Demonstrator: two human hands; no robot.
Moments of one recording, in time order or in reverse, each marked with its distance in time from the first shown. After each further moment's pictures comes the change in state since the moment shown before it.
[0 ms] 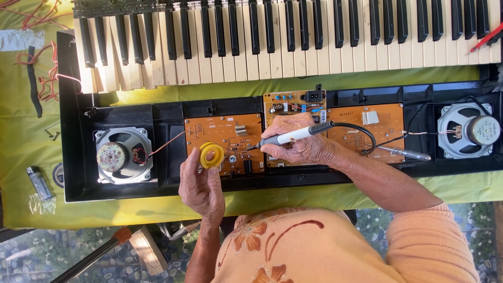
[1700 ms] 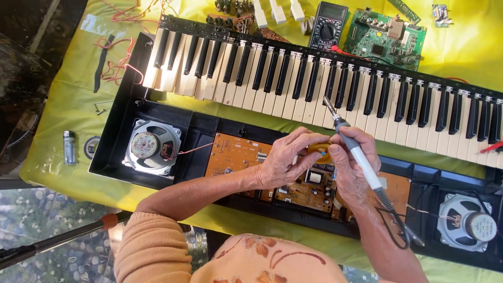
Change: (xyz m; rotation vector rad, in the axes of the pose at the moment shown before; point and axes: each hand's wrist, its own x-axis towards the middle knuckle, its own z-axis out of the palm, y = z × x) left_hand 0.091 0.017 0.134 -0.260 -0.524 0.039; right_hand 0.009 -0.005 -0.038 -0.015 0.501 0.160
